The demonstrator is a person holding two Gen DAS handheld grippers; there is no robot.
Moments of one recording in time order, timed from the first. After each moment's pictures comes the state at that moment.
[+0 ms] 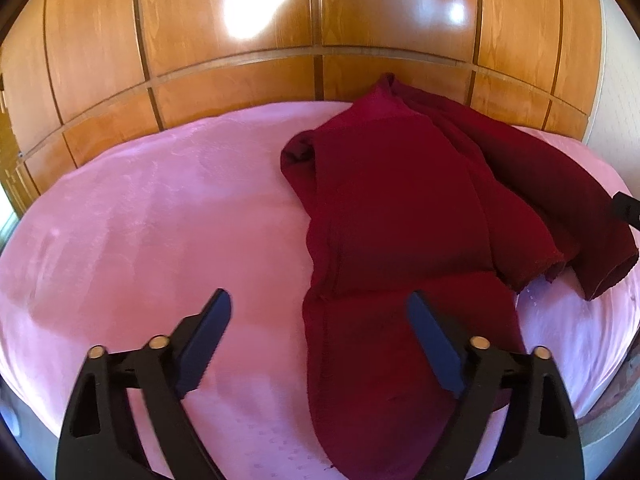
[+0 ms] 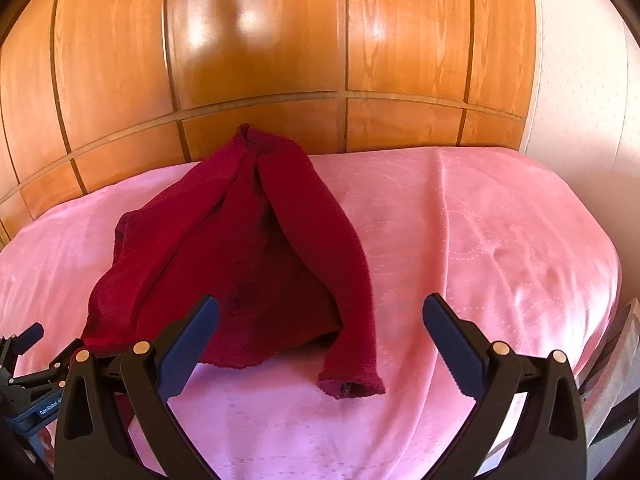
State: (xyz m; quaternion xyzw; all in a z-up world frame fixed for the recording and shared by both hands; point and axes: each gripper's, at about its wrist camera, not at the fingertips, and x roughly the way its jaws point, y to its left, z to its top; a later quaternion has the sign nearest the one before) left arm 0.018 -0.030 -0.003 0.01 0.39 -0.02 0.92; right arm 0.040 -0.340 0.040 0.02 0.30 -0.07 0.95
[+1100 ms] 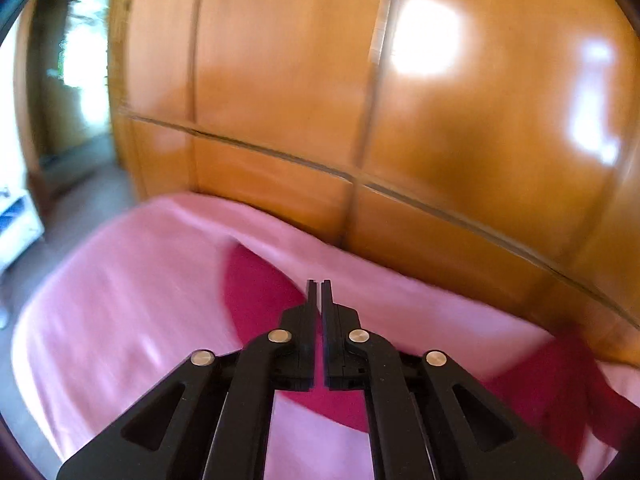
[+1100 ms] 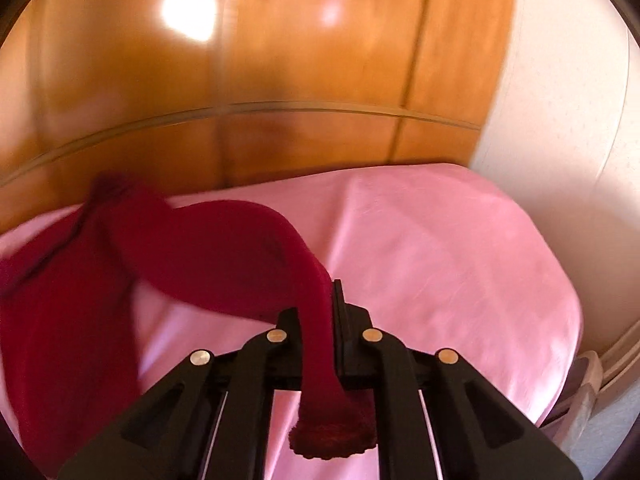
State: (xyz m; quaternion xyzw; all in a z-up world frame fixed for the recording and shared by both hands) left arm 0.241 0.226 0.119 -0.14 0.33 0.24 0.90; right arm 0.207 -0.522 0.089 0.01 0.34 -0.20 0.92
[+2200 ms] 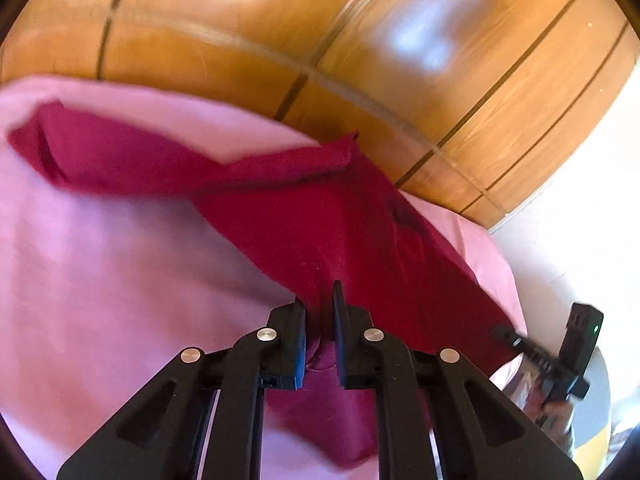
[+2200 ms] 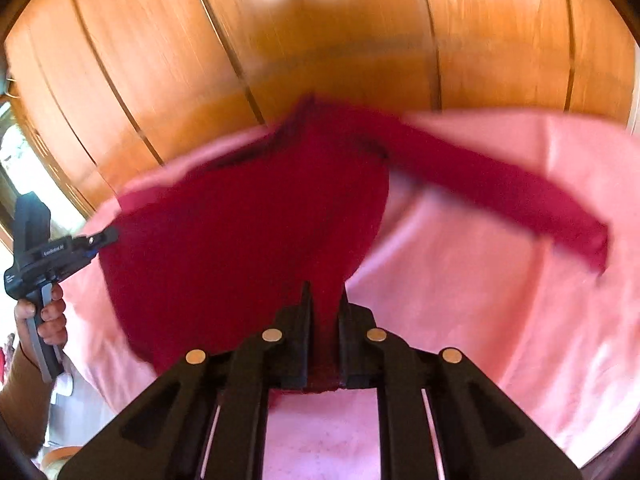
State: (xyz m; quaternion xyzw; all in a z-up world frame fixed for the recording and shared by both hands) left arm 0.150 0.020 0.070 -0.21 0.41 -0.17 0.87; right arm 0.098 -0.409 0.070 0.07 0.37 0.15 0.91
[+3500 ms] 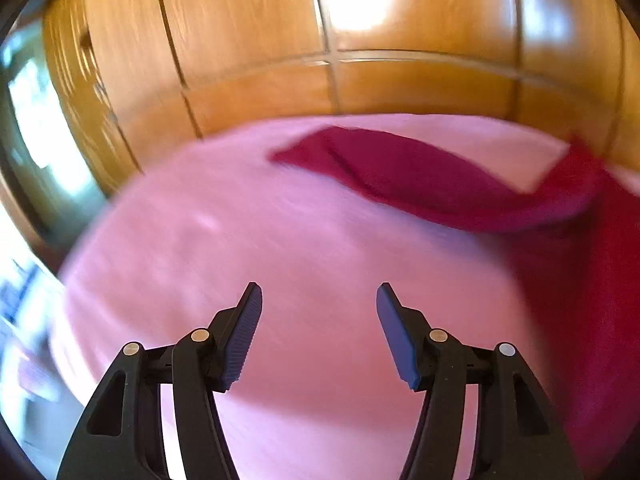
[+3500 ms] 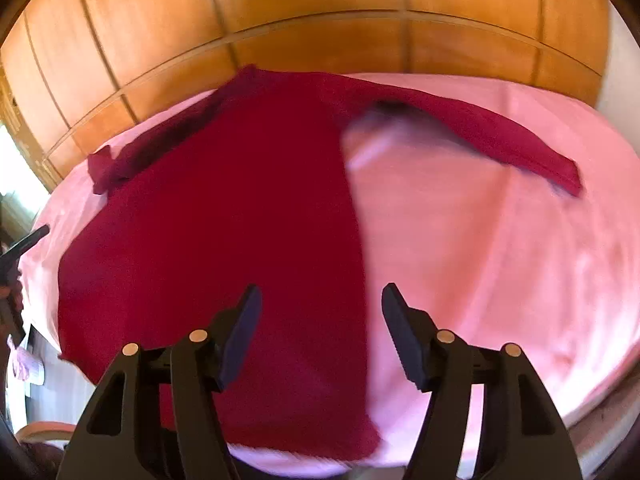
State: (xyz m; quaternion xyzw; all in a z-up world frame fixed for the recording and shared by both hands) left arm 0.130 0.156 -0.006 0.04 0.38 0.18 0.91; right arm 0.078 -0.363 -0.011 0.03 0.43 0.09 0.90
